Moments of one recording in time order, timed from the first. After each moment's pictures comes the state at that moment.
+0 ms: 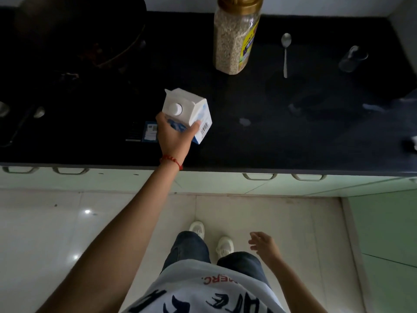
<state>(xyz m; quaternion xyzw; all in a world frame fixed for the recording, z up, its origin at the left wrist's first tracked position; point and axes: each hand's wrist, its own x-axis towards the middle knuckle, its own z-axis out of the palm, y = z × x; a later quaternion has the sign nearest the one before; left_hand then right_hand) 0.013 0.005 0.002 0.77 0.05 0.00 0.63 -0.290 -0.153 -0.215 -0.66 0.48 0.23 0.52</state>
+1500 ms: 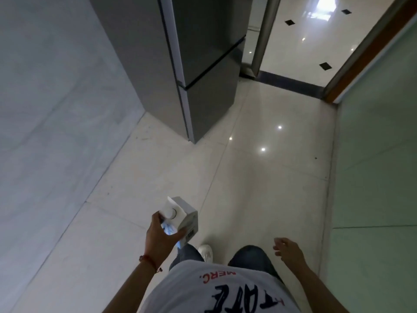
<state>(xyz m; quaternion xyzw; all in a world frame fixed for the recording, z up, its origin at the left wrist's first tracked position) -0.675 0.330 -0.058 0.41 0.75 0.27 0.44 -0.337 0.303 -0.132 -0.80 -0.29 0.51 0.11</state>
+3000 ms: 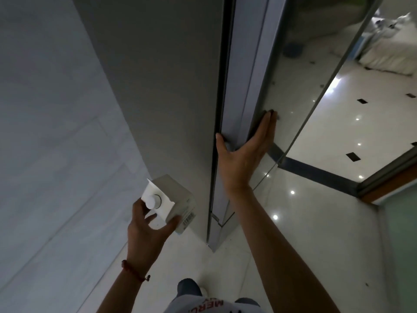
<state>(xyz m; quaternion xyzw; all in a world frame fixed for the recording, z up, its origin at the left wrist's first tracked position) -0.824 0.844 0.089 0.47 0.70 0.46 0.28 -0.677 0.989 0.127 -0.56 -0.55 0.01 0.62</state>
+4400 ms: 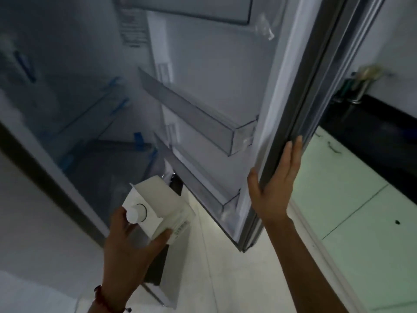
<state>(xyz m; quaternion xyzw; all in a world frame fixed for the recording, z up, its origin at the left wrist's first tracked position) -0.680 0.926 0.164 0.68 0.46 0.41 0.40 -0.419 0.890 0.152 -0.65 -0.47 -0.30 0.52</state>
